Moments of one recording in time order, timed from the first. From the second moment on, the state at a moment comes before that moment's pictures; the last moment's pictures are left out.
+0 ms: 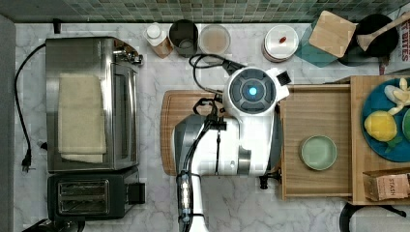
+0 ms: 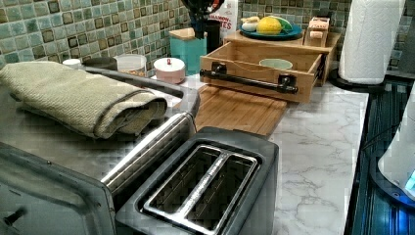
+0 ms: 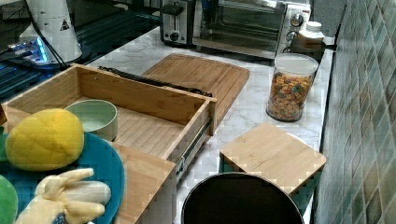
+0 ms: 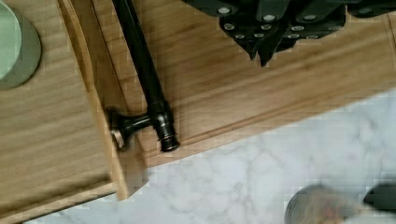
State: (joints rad) arm -0.03 0.01 -0.03 -2.06 -0.04 0.52 -0.53
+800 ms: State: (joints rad) arm 0.01 0.03 0.07 -2.23 -0.23 0.65 -0.60
